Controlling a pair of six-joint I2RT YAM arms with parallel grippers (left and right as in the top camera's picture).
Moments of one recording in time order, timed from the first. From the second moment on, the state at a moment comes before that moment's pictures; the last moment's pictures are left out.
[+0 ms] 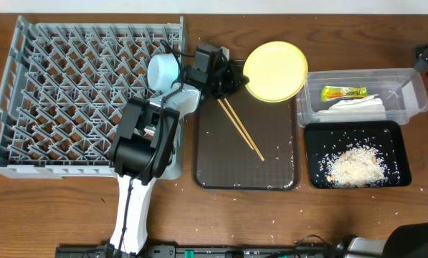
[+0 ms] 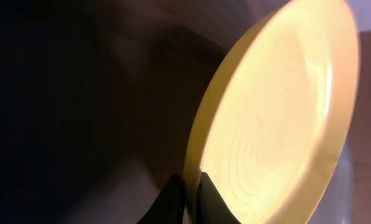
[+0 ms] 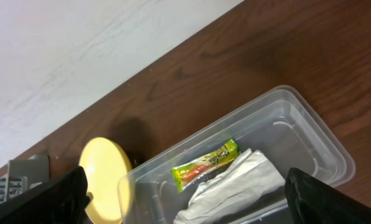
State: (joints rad) left arm -0.37 2.30 1.48 0.12 0.64 -0.88; right arm -0.52 1.54 1.57 -0.78 -0.43 0.27
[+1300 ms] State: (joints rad) left arm 0.18 1.69 1.48 -0.44 0.49 -0.54; right arm -0.52 1.54 1.57 -0.78 -0.43 0.27
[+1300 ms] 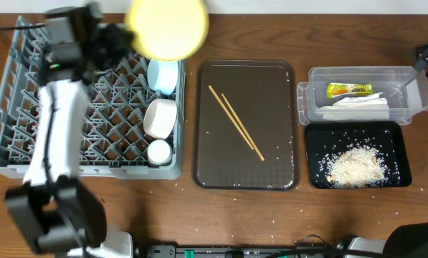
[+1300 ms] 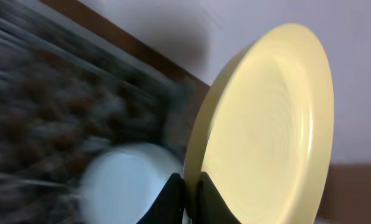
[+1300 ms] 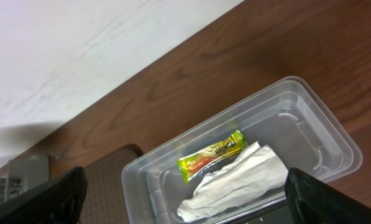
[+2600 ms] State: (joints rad) left arm 0.04 1.74 1.45 -0.54 -0.51 -0.15; right arm -0.52 1.54 1.57 -0.78 -0.43 0.27
